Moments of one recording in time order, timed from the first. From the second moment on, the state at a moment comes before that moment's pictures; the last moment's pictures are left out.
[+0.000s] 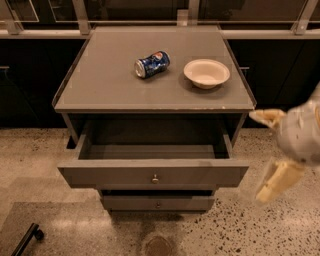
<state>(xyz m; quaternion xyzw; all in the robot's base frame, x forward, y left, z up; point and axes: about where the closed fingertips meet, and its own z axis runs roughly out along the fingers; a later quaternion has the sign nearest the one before) 0.404 -0.200 0.881 -0.60 0.74 0.08 0.28</state>
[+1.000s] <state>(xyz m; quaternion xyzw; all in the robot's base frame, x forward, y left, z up) 0.379 -0.162 0.615 -0.46 0.79 0.26 0.30</state>
